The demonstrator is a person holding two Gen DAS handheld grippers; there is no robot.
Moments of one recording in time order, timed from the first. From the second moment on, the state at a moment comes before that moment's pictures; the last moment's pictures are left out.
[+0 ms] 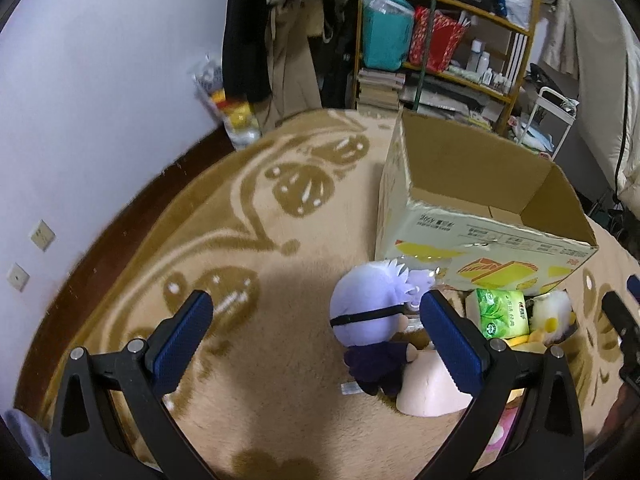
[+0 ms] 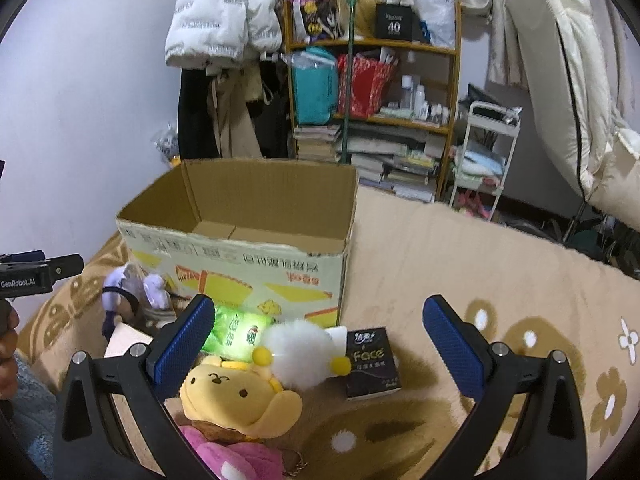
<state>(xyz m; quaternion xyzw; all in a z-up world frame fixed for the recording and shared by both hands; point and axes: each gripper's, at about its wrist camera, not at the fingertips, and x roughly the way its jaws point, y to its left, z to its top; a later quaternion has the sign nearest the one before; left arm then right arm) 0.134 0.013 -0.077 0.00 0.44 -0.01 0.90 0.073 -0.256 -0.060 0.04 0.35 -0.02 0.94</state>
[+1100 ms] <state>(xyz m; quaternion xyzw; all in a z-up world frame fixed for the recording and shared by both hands) 0.168 -0.009 -0.155 0.03 0.55 -0.03 0.83 0.115 -0.252 -0.141 0.06 0.48 0.05 0.87</state>
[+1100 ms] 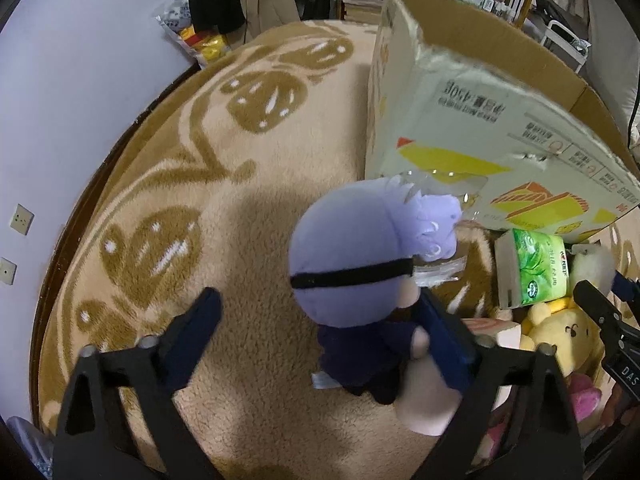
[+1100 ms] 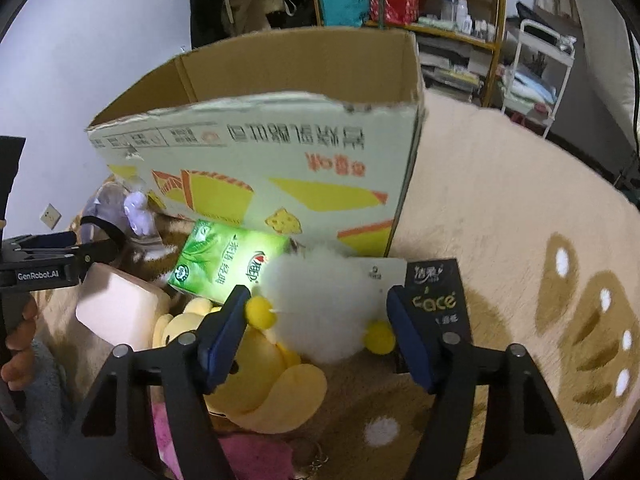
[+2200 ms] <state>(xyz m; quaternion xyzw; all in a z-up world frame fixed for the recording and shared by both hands) 0.132 -0.027 -0.114 0.07 0.46 -0.05 0.88 0.113 -0.247 -0.131 0.08 0.46 0.07 0.88</state>
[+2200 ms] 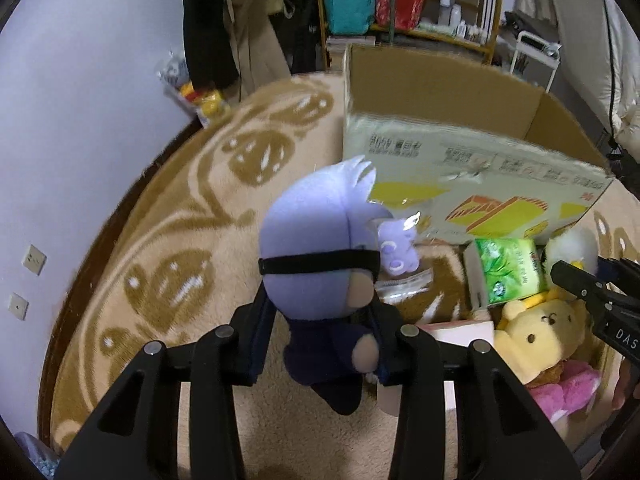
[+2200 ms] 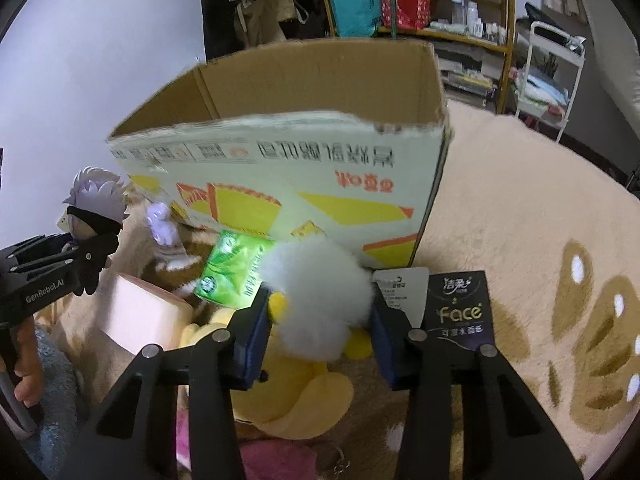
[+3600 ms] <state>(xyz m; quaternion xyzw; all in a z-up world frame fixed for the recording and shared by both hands) 0.162 -0.067 0.002 0.09 0.27 -0.11 0.95 0.115 -0.257 -0.014 0.06 0.24 0.05 0.97</state>
